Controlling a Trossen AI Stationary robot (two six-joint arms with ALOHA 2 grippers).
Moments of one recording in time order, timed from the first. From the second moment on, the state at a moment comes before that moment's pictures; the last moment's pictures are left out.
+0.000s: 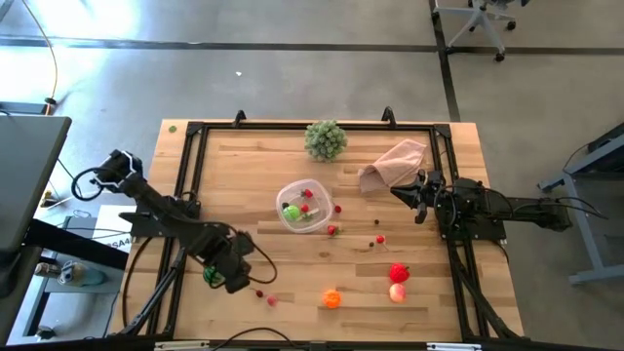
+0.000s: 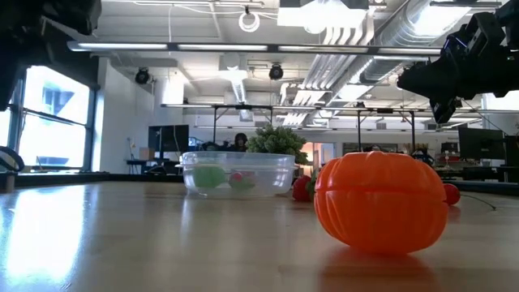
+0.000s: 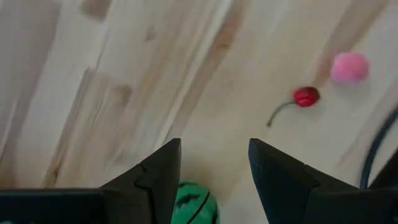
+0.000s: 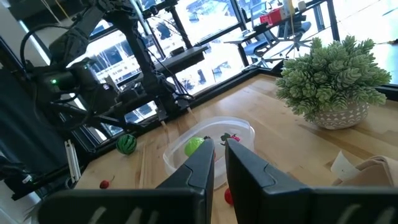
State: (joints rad) left arm -0.52 1.45 1.01 -0.99 -0.09 -1.13; right arm -0.08 0.05 0.01 0.03 0.13 0.42
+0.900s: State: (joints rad) left arm -0.59 1.43 1.01 -1.16 0.04 -0.50; right arm -0.08 0.05 0.01 0.03 0.13 0.42
